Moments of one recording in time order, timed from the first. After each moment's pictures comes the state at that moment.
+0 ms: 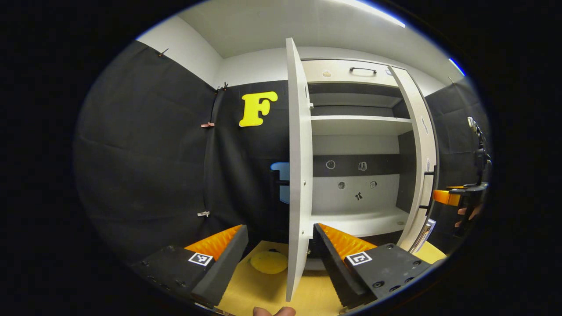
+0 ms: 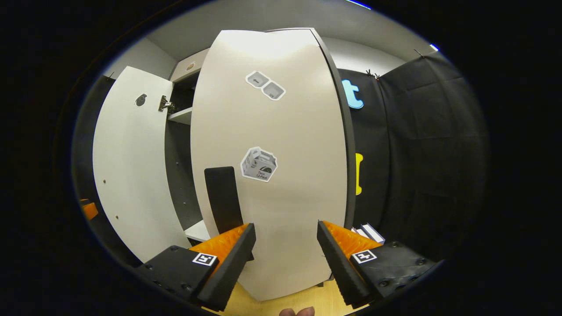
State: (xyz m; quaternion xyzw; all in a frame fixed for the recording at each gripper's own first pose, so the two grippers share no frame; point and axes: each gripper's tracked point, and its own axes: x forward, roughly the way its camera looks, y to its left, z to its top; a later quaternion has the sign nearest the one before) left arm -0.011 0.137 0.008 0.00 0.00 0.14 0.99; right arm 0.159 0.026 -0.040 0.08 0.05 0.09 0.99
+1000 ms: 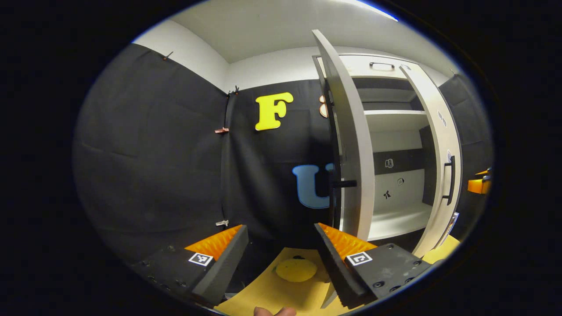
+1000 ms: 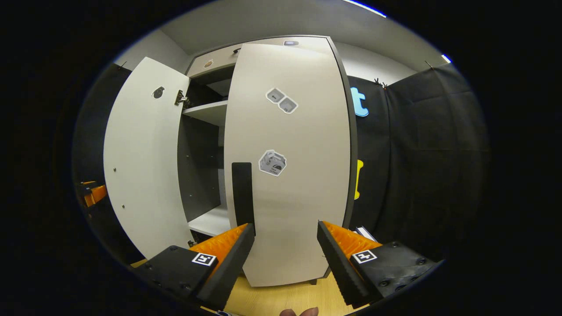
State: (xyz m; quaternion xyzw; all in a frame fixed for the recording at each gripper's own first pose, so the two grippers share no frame) left arm 0.030 0.226 -0.002 0.03 -0.01 0.18 0.98; right arm 0.110 0.025 -0.030 0.04 0.04 0.10 0.99
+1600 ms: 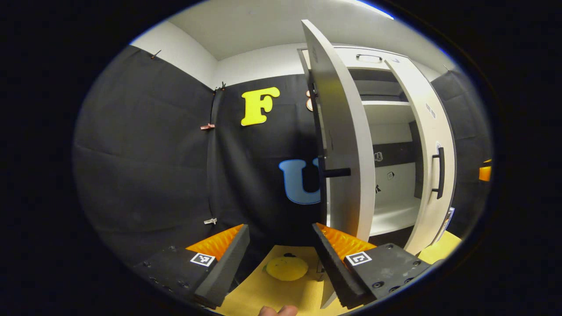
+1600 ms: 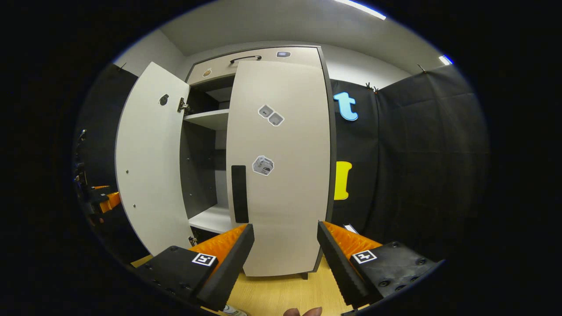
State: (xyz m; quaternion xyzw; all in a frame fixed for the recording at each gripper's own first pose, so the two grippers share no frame) left arm 0.041 0.179 -0.010 0.04 0.00 0.14 0.99; right arm 0.064 -0.009 -0.018 0.04 0.04 0.08 1.00
